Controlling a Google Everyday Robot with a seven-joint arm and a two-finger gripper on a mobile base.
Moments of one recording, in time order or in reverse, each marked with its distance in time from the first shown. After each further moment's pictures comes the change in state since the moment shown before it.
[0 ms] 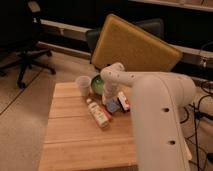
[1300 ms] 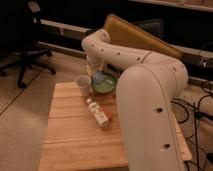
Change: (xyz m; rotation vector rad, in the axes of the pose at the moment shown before) arm -0.128 0.047 -0.153 0.117 -0.266 -0.257
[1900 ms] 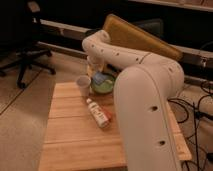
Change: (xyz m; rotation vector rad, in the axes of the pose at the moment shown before) arm -0.005 0.003 0.014 -0.018 0.022 -0.032
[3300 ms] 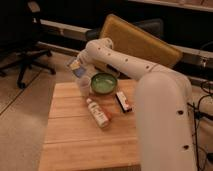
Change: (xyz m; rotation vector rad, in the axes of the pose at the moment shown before) arm -0.088 0.065 -0.030 -0.267 -0.543 -0.139
